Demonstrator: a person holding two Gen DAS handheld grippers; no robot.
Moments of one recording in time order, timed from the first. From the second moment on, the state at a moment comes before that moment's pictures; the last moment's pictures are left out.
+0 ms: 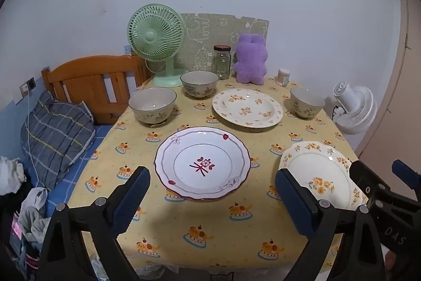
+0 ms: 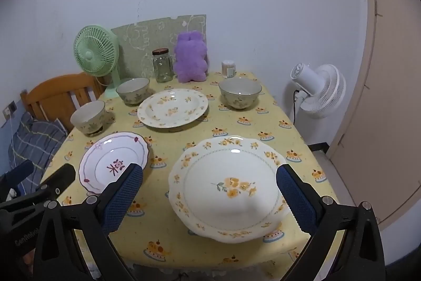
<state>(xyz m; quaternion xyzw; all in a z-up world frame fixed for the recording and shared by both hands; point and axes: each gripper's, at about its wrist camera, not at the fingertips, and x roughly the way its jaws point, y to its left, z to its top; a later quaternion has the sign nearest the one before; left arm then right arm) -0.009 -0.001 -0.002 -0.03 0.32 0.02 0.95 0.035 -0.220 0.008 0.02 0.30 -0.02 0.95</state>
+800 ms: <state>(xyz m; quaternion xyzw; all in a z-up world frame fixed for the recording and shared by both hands) -0.011 -0.004 -0.003 -0.03 0.32 0.00 0.95 -0.015 -0.181 0.005 0.02 0.29 -0.04 0.96</state>
